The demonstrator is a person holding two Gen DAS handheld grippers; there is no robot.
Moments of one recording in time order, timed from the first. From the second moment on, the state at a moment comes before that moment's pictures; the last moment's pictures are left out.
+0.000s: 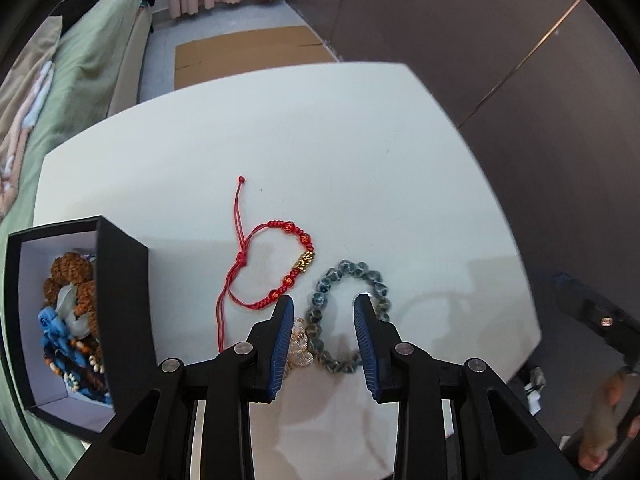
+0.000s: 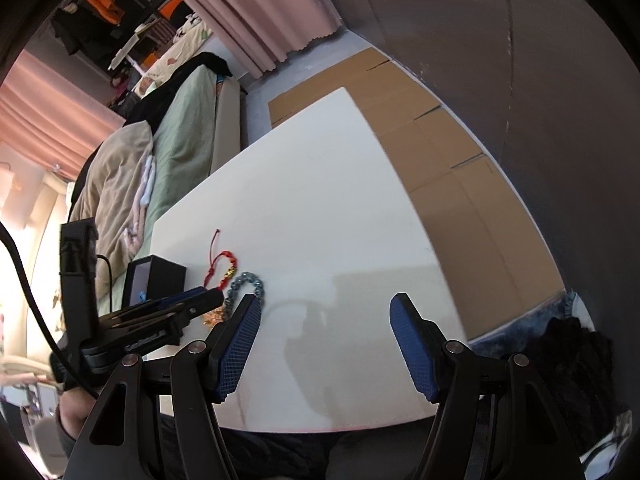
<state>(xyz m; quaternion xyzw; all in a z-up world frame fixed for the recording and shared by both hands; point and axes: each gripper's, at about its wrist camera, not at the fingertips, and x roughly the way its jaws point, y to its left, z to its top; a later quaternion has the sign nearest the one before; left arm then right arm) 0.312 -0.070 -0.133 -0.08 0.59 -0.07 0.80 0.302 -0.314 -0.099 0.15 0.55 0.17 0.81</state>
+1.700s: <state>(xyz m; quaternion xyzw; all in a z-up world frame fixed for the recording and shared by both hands) 0.254 0.065 -0.016 -0.16 0.47 -0.04 0.87 0.313 -0.126 -0.160 0.01 0.63 0.27 0.73</state>
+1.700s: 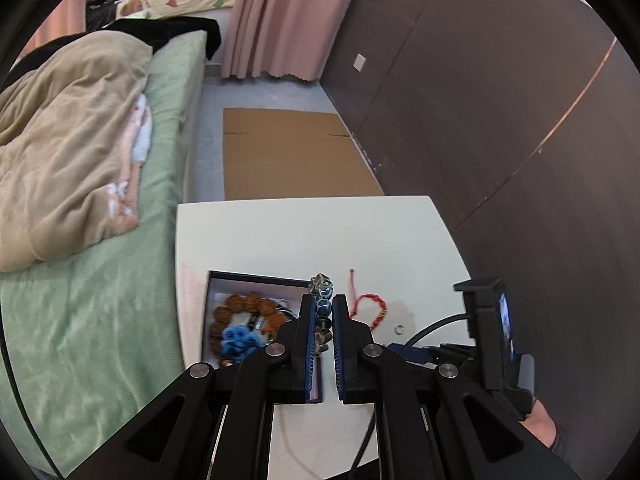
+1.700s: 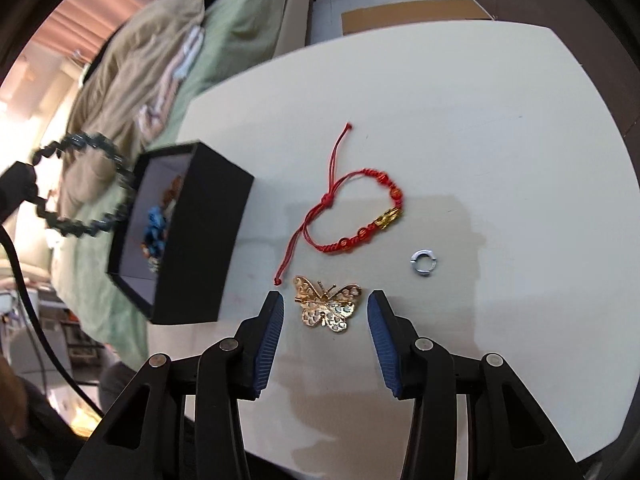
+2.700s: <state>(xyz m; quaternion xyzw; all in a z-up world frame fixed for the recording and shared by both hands) 0.266 0.071 -0.057 -0.20 0.50 -0.06 0.84 0.312 -0.147 -0.141 0.01 0.61 0.27 0.75</state>
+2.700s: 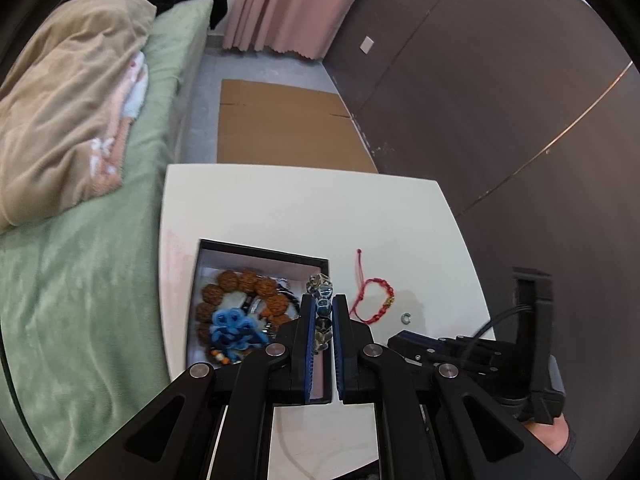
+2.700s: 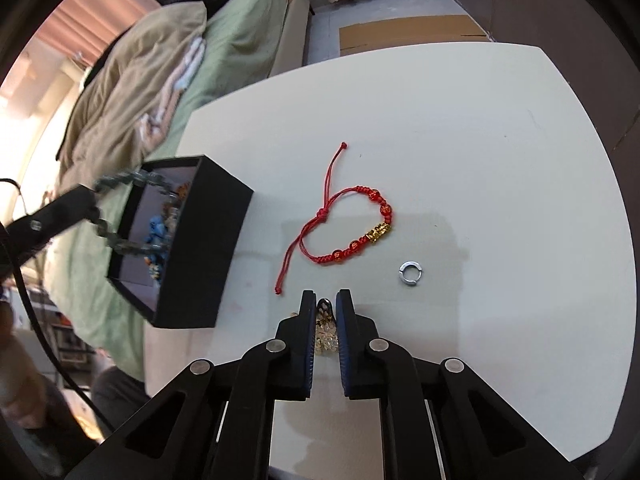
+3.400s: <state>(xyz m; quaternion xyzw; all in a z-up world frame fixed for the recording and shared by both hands) 0.261 0.106 -0.071 -0.25 0.51 -0.02 0.82 0.297 -0.119 -0.063 0.03 0.54 0.33 0.78</state>
